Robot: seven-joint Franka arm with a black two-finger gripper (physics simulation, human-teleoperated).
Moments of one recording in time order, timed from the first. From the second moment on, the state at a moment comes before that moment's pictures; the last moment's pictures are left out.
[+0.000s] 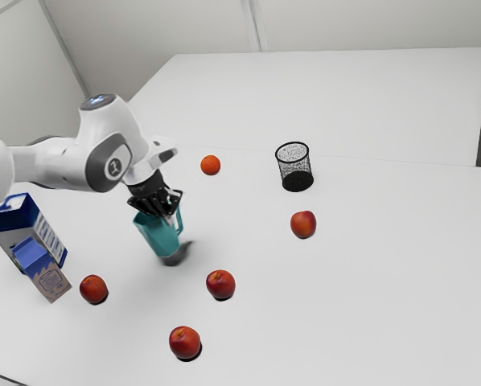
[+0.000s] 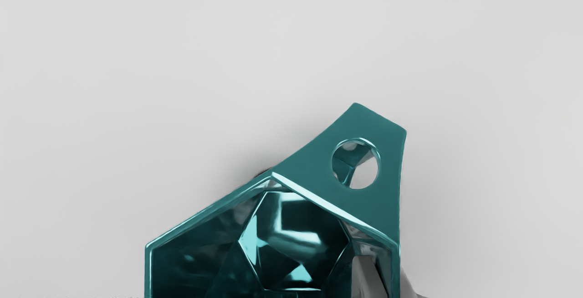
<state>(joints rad) -0.54 -0.03 0.55 -2.25 0.00 2.31 -0.18</state>
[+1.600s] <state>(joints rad) -0.52 0.06 0.56 -2.20 0.01 2.33 -0.32</state>
